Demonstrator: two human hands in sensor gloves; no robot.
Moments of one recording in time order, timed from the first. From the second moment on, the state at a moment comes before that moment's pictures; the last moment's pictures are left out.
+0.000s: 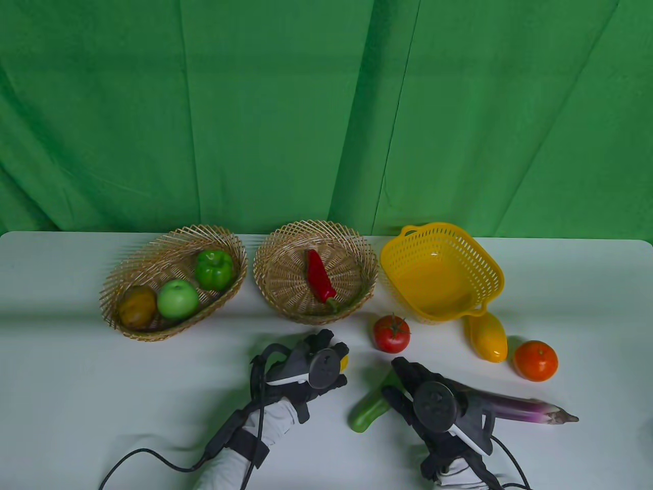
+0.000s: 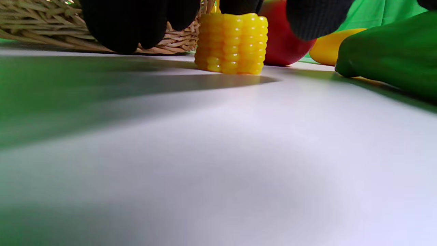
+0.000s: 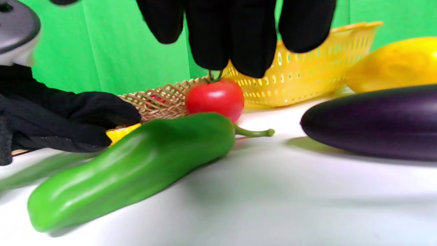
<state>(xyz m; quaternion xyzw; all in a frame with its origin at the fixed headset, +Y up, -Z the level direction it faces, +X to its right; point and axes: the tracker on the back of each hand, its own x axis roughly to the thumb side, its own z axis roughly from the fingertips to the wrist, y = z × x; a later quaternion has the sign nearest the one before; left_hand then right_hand) -0.049 -0.780 -0.368 -0.11 -0.28 0.02 0.95 0.177 -0.713 -0.277 0.09 -0.01 0.99 0.12</state>
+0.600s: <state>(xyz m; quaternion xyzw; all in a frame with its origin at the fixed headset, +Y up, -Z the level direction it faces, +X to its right) -0.033 -0.777 -0.380 -0.06 -0.30 -0.03 0.95 0.178 -0.714 -0.278 0.08 -0.01 0.99 0.12</state>
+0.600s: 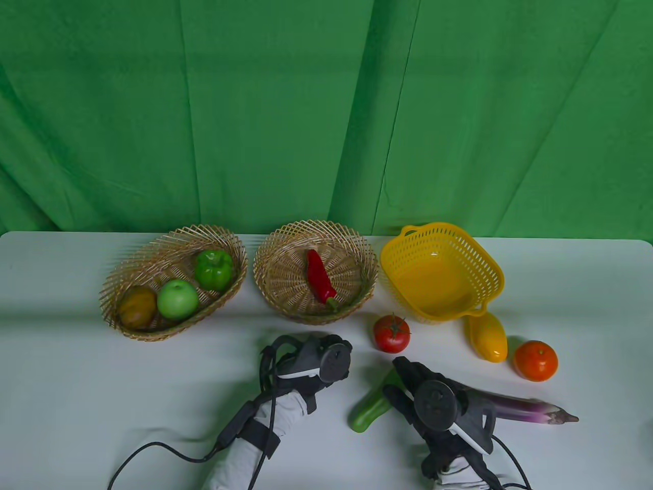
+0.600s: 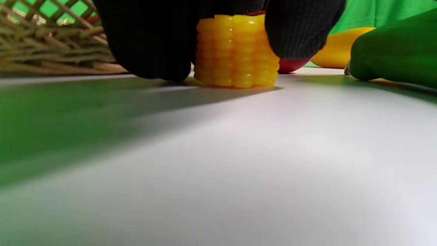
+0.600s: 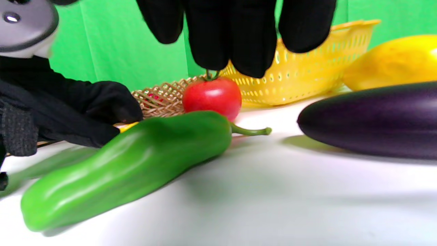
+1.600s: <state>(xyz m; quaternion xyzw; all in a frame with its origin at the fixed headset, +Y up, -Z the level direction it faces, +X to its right) -0.096 -0.710 -0.378 0.05 -0.25 0.09 0.96 0.179 -0.714 -0.280 0.08 0.00 0.99 0.13</state>
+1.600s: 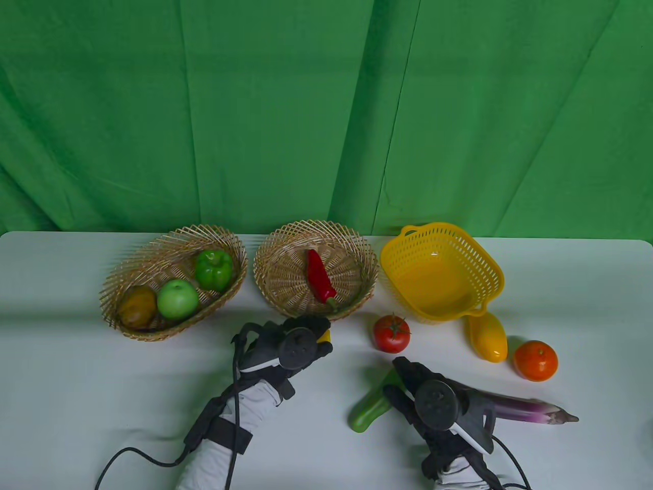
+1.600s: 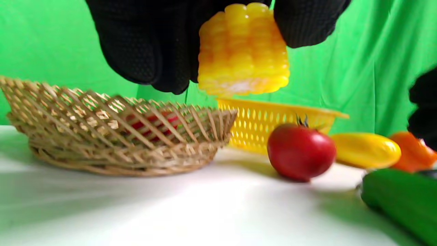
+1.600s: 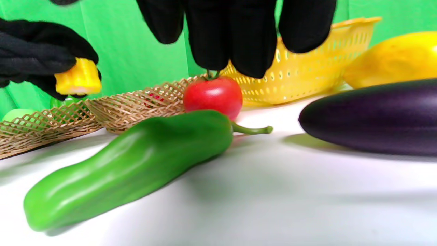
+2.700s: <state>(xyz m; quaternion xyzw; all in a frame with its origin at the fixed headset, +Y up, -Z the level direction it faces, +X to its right) -0.081 -0.714 -0.448 0.00 -0.13 -0.06 0.99 0.182 -0.715 -0.279 0.08 -0.01 0.99 0.13</state>
